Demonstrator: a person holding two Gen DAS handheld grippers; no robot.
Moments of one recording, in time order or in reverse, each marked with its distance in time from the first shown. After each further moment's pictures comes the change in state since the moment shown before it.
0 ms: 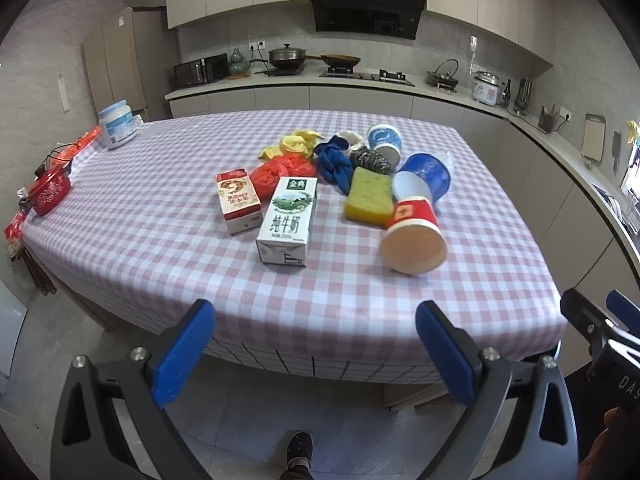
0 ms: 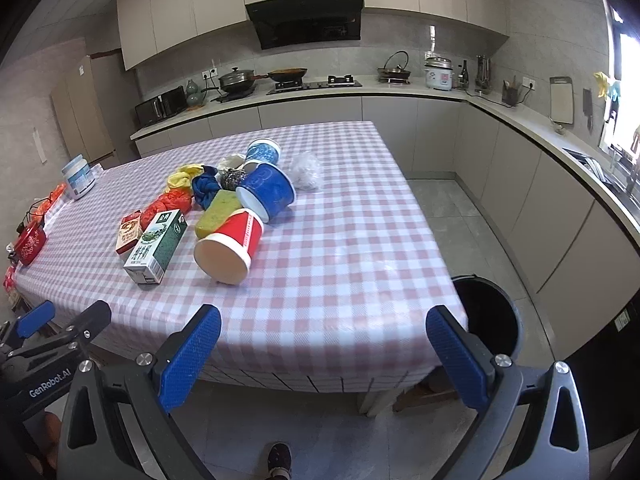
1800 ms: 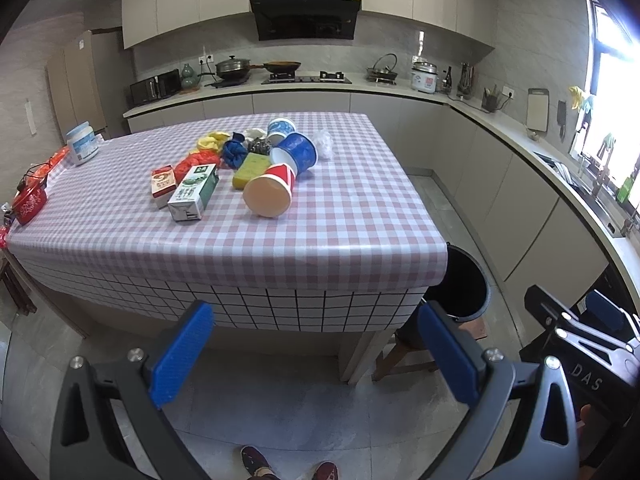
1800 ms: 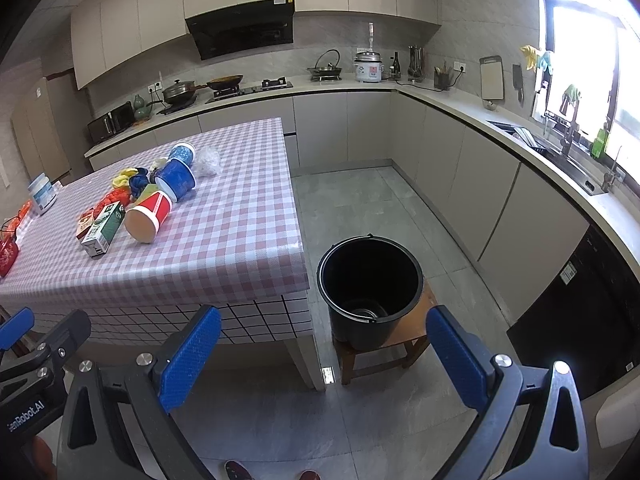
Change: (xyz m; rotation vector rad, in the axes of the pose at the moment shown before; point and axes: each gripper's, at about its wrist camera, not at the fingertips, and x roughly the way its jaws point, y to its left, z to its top) left arm -0.117 -0.121 -0.078 0.085 -0.023 -0.128; right arm -0.129 -0.136 -0.084 0.103 -0.009 -0.172
